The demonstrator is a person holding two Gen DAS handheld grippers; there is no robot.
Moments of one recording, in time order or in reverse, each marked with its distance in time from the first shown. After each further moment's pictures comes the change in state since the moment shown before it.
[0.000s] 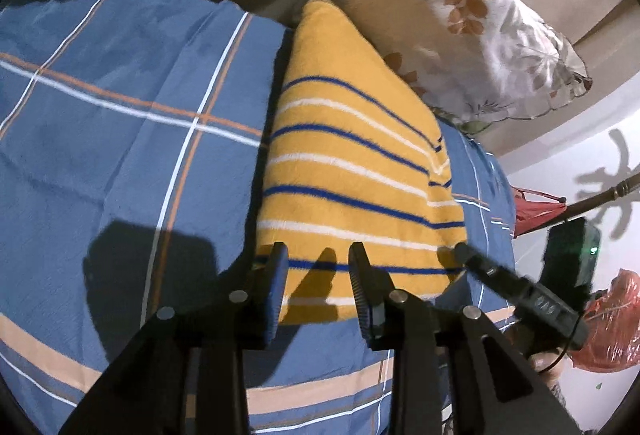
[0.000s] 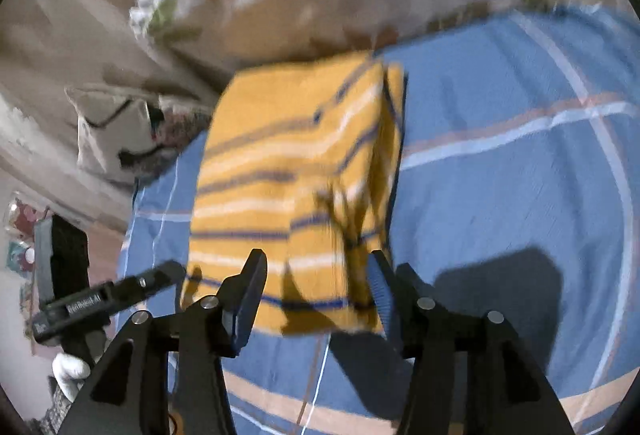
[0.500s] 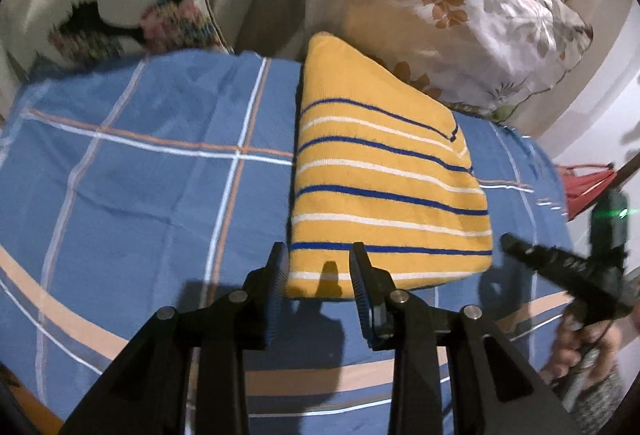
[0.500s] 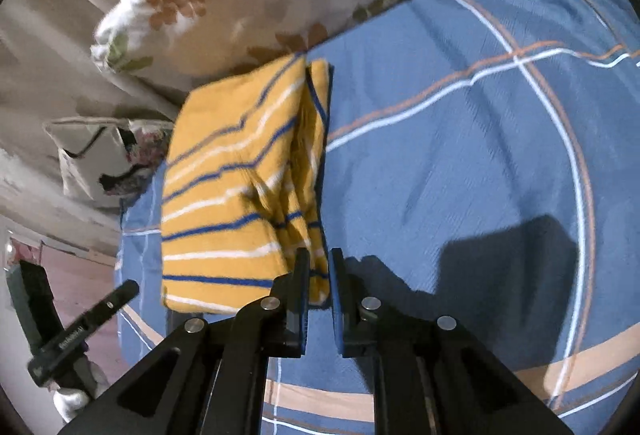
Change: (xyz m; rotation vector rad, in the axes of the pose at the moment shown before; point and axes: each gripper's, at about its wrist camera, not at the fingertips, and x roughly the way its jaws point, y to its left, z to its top) left arm -0.031 -0.043 -0.023 0.183 -0.131 0.288; right arm -0.031 -0.039 -0.011 0.130 -0.047 -0.058
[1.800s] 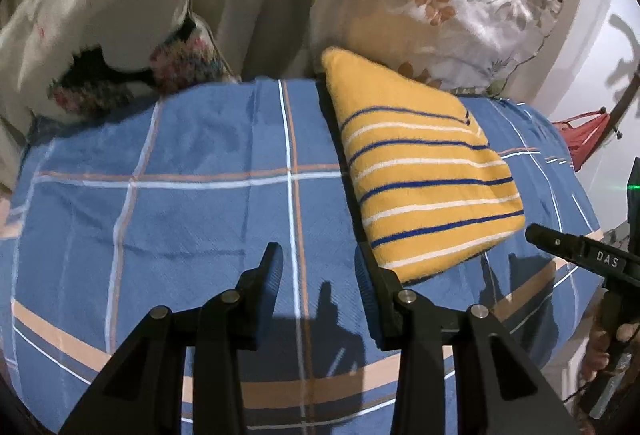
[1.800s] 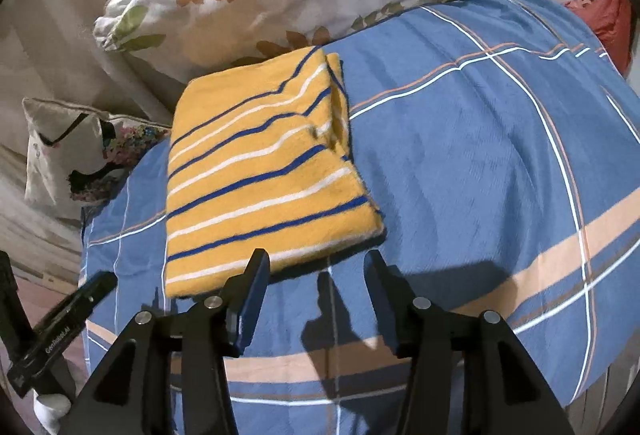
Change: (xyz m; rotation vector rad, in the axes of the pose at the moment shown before) left arm -0.023 0.056 -0.001 0.204 -0.065 -0.007; right arm -0.001 0.083 -0.062 0.018 -0.109 -0.241
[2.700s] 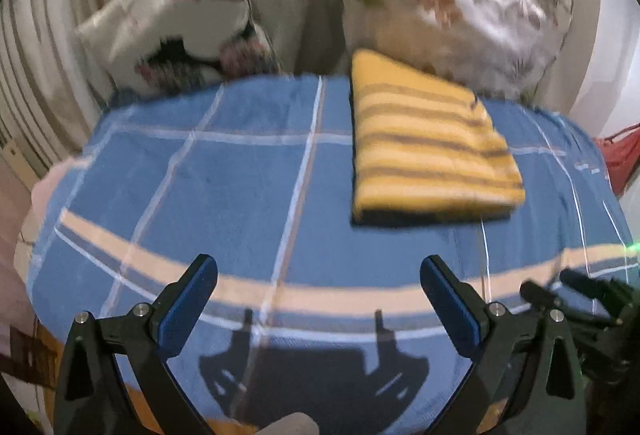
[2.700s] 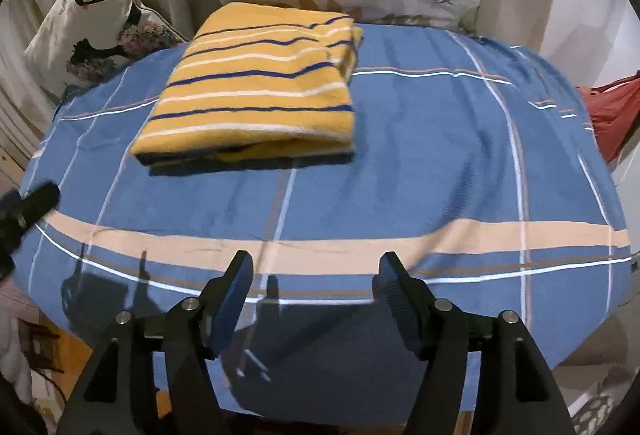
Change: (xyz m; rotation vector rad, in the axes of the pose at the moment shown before) left arm -0.044 -0.068 -0.074 -0.139 -0.044 0.247; right arm -0.024 -0.002 -0.070 -0.368 0.022 -0.175
